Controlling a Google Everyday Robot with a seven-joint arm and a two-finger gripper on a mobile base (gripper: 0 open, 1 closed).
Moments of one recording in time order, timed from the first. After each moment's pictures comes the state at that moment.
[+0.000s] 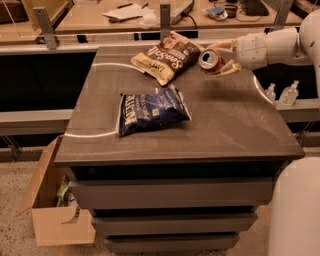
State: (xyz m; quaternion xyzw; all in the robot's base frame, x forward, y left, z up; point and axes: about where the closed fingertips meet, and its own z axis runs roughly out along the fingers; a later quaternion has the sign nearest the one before) arm 0.735 -0.171 0.921 -0.74 0.37 0.04 0.56
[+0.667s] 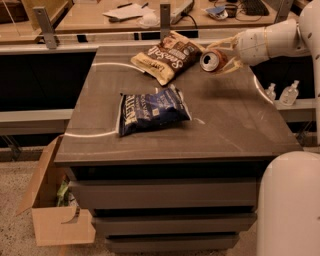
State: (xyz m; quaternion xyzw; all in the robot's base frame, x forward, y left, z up) arm 0.743 -0.177 0.920 -0.79 0.32 -0.02 0.52
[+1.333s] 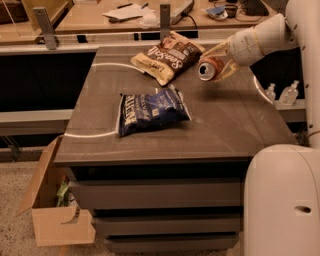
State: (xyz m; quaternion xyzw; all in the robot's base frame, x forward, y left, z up) arm 0.731 -0.162 0.902 -0.85 0.27 -0.02 0.44
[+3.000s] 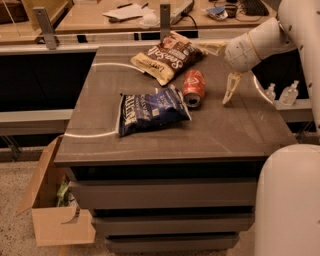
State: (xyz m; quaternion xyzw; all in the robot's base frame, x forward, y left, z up) arm 0.701 -0.152 0.889 -0.87 0.28 0.02 0.41
